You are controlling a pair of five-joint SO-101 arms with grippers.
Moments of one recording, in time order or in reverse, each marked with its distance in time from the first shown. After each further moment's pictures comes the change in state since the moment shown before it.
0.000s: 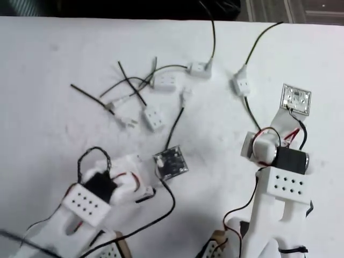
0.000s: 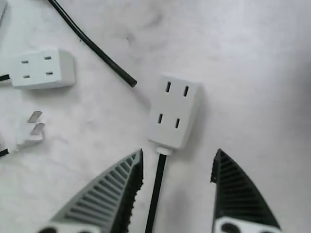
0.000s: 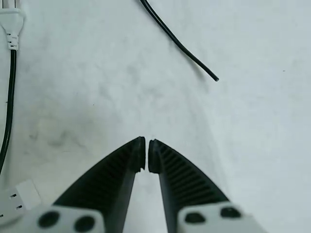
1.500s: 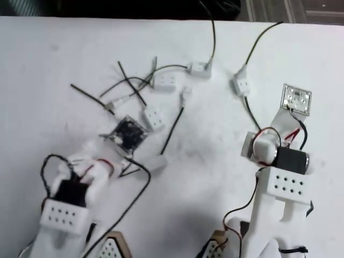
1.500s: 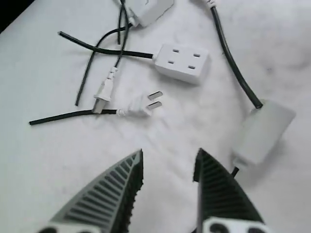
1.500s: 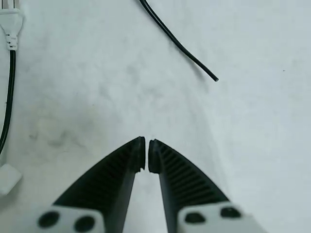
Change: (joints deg) left arm -18.5 -13.3 1.4 -5.9 5.5; right arm 0.1 0.0 0.0 0.0 0.0
